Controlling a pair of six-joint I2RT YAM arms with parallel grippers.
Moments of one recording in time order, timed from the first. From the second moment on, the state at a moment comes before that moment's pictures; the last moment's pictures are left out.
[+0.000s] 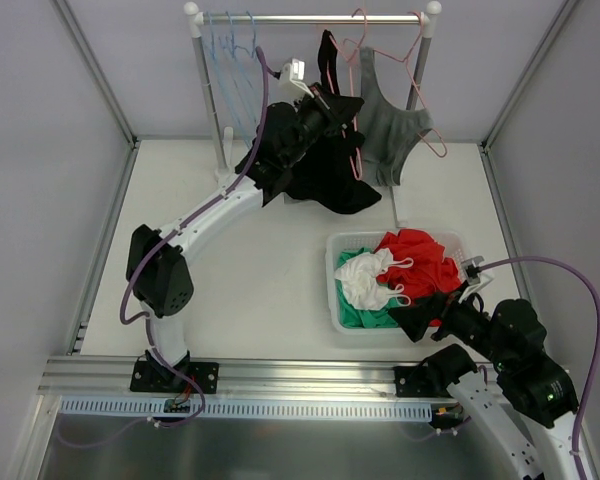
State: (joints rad) left arm -0.68 1.88 1.79 0.33 0.00 -0.80; right arm 0.49 0.14 0.76 -0.92 -0.25 0.50
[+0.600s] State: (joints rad) left arm -0.68 1.51 1.53 0.27 0.22 -0.94; right arm 0.49 0.21 0.83 -0.91 -0.22 0.45
